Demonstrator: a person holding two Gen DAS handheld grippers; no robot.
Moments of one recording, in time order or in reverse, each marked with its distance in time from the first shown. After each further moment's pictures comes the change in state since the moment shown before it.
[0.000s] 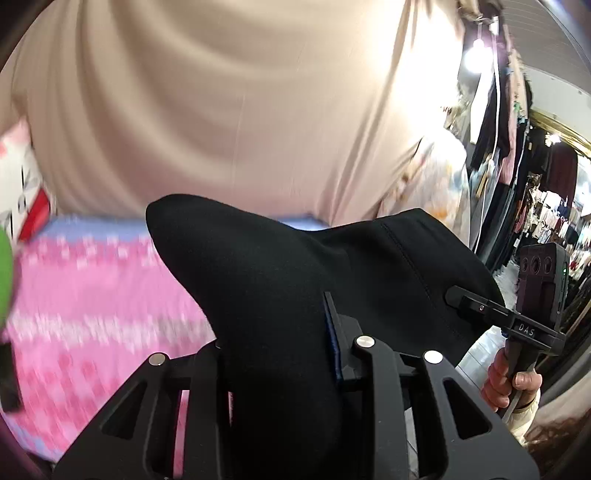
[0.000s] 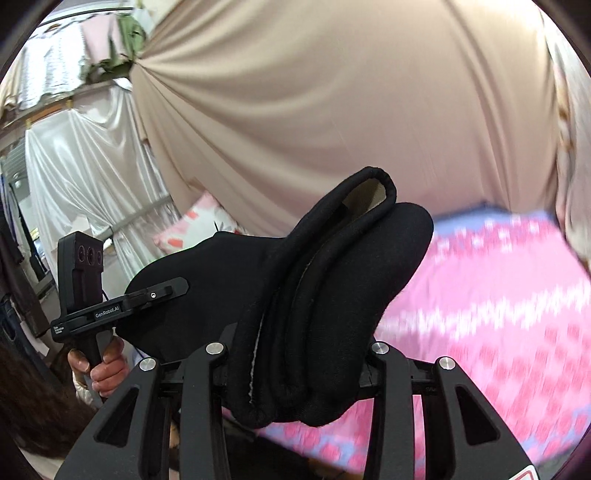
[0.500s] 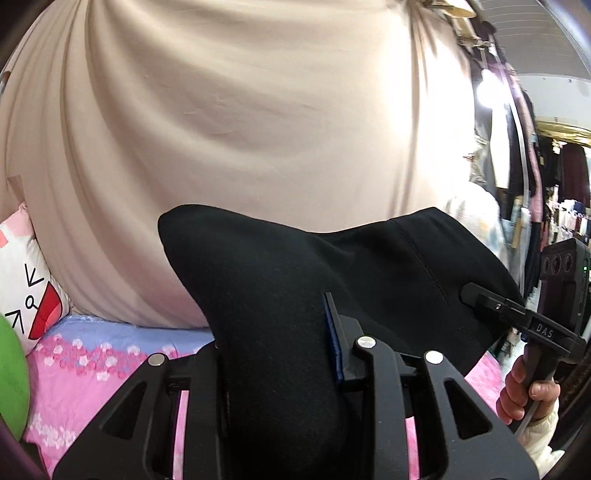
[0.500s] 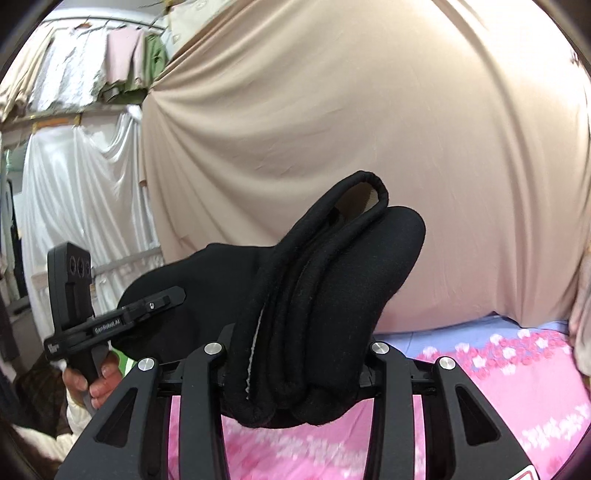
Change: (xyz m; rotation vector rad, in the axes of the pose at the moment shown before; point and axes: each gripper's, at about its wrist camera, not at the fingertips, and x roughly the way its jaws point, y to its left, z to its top) left arm 0.071 0.032 0.117 0.084 -0.235 0.105; right arm 0.084 -0.029 0.129 -0.102 -0.225 -0.005
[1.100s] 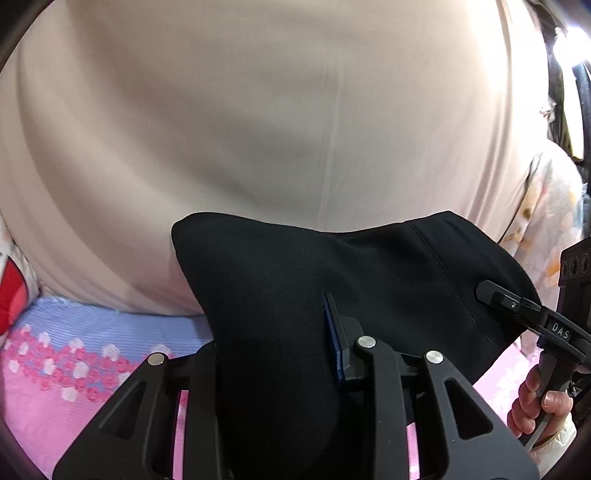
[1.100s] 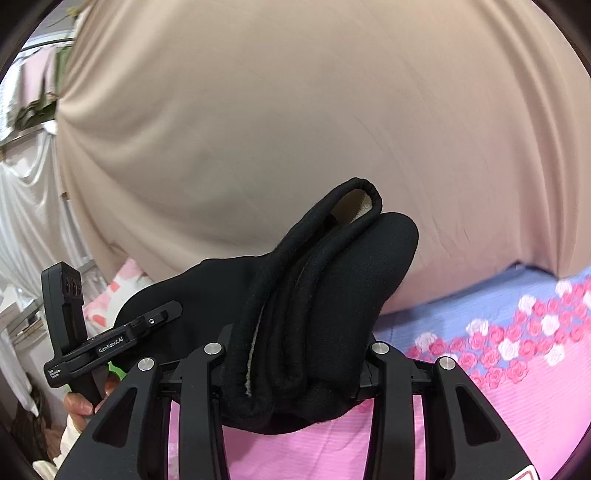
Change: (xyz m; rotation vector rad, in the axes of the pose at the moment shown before) left arm 0.250 0.079 -0.043 -0.032 0.207 0.079; right arm 0.205 -0.153 -0.052 0.195 0.122 -0.075
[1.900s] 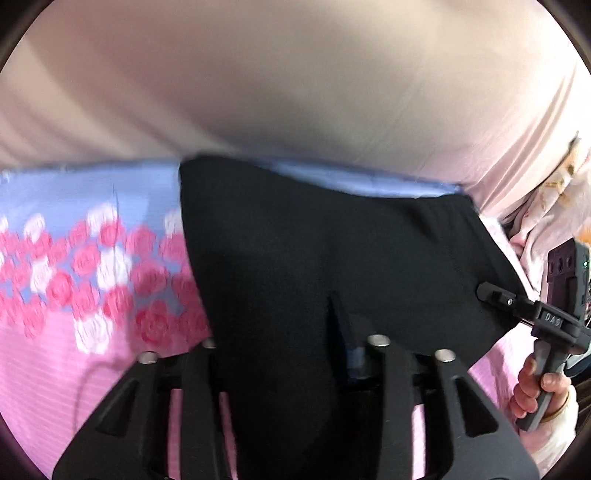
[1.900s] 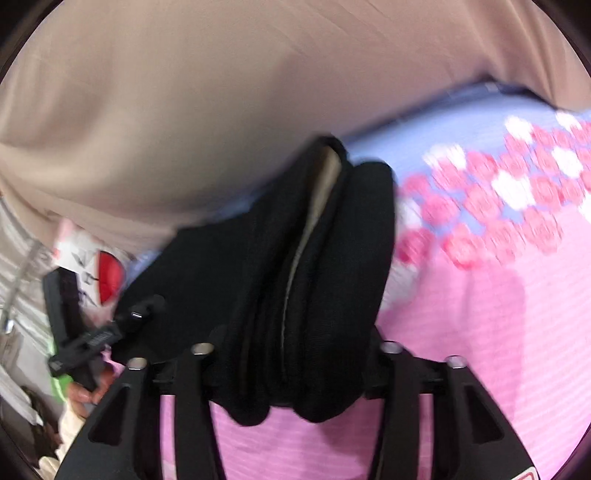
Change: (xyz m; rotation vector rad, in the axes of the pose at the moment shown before) left arm 0.129 0.058 -0.125 -0.162 0.393 -0.059; right arm 0.090 -0.123 -0.116 0.207 0.406 -0.156
